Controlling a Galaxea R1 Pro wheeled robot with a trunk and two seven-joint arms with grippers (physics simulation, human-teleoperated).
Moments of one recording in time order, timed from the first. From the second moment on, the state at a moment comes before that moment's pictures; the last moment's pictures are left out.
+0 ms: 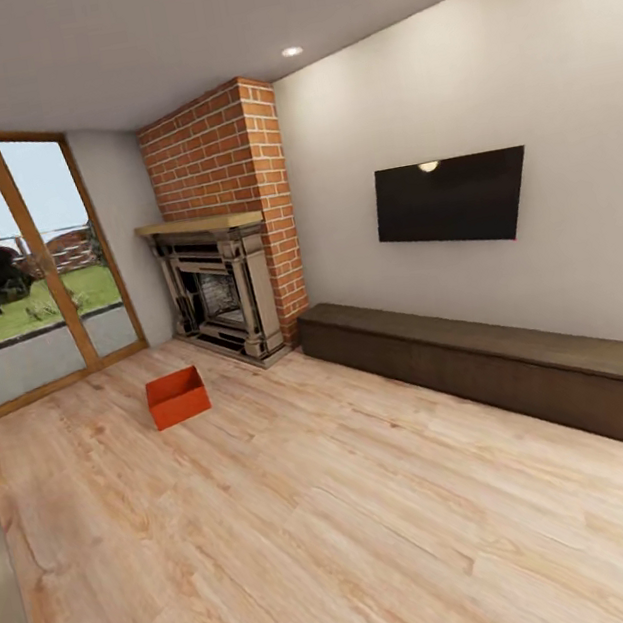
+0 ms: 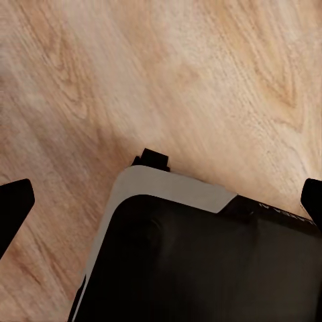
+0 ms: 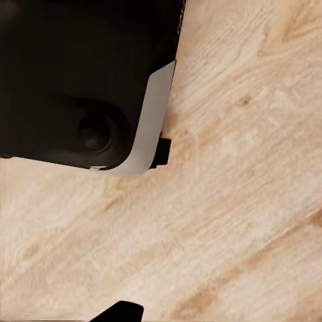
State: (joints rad) left arm -0.22 0.01 -0.03 0.00 0.37 -0.06 0.07; right arm -0.16 -0.02 0.11 0.03 0.08 -0.18 -0.02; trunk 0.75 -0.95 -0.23
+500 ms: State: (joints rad) left arm -0.22 0.01 -0.03 0.00 0.37 -0.06 0.07; right arm -0.16 -0.02 0.11 0.03 0.08 -0.18 -0.02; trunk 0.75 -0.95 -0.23
